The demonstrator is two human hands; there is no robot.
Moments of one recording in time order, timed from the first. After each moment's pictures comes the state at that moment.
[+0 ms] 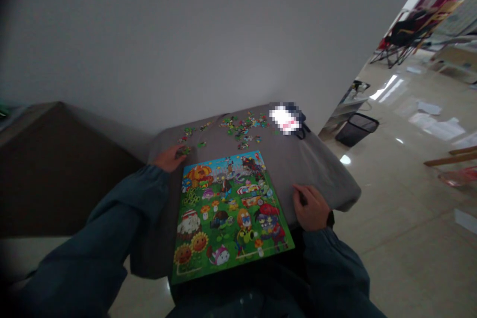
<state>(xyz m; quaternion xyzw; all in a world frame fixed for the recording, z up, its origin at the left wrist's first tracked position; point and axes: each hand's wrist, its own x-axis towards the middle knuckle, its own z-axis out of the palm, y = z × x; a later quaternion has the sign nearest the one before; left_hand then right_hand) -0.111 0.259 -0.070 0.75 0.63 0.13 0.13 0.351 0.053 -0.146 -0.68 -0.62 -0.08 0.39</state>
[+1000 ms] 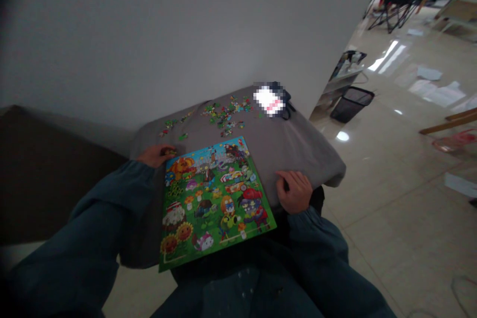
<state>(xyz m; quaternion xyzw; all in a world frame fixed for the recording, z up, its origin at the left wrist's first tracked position) -0.081 0.251 -0.051 0.76 0.62 0.05 0.16 0.353 0.047 -0.142 -0.65 -0.65 -0.08 0.38</state>
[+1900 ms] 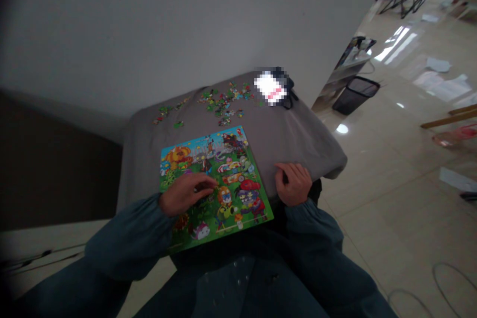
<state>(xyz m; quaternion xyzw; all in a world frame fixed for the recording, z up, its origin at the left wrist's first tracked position) 0.039 0.102 -0.055 0.83 0.43 0.04 0.35 0.356 0.048 -0.143 -0.62 -0.66 -0.14 0.41</state>
